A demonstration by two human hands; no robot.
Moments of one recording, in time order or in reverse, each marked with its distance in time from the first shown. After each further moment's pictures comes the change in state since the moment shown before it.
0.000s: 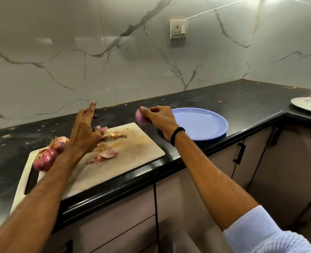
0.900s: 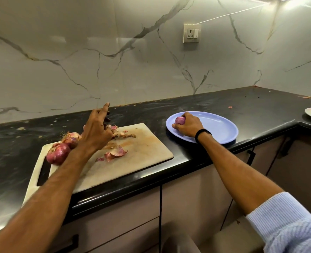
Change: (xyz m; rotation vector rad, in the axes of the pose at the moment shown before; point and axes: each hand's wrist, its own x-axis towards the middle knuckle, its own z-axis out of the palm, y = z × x) left_hand -0.002 0.002 0.000 -0.029 -0.039 -0.067; right_hand 0.042 0.050 -0.068 -0.936 0.032 -0.018
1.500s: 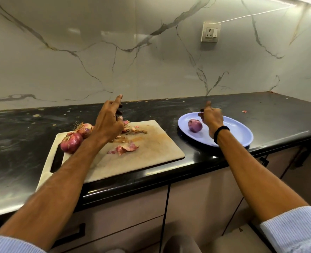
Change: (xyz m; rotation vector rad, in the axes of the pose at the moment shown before) left_hand 0.003 0.003 -0.006 -0.023 0.042 -0.011; right_hand 0.007 -0.010 -0.019 0.796 0.248 0.326
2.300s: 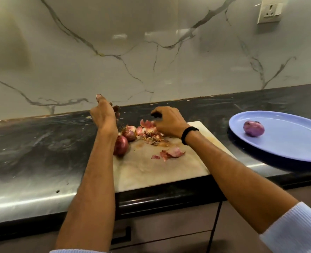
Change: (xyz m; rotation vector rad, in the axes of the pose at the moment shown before) left_hand 0.014 -0.032 -0.086 -0.612 0.680 -0.900; right_hand -0.128 -0.064 0.195 -0.495 -0.682 -0.724
